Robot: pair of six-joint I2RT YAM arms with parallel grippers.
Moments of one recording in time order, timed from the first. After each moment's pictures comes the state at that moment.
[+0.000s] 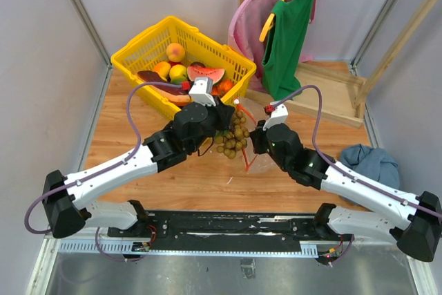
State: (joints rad) left arm -0.97 1.24 1.06 0.00 -0.48 -0.56; right arm 0.95 1.00 0.78 -0.15 0.45 0.42
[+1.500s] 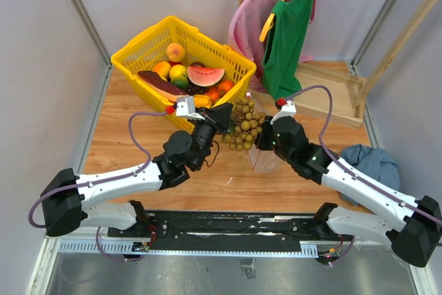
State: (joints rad) left arm -1.06 1.18 0.74 0.72 -0.70 -0.55; right arm 0.81 1.03 0.78 -0.20 0.29 0.64
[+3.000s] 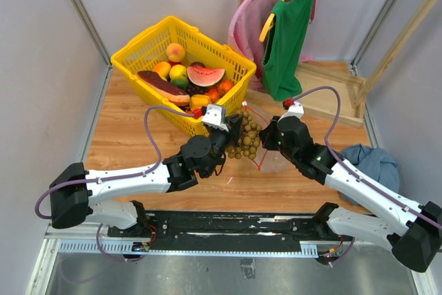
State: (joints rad) left arm -1.18 1.27 0.80 0.60 -0.75 -0.21; right arm 0.77 0.99 0.77 -0.28 0.33 0.66
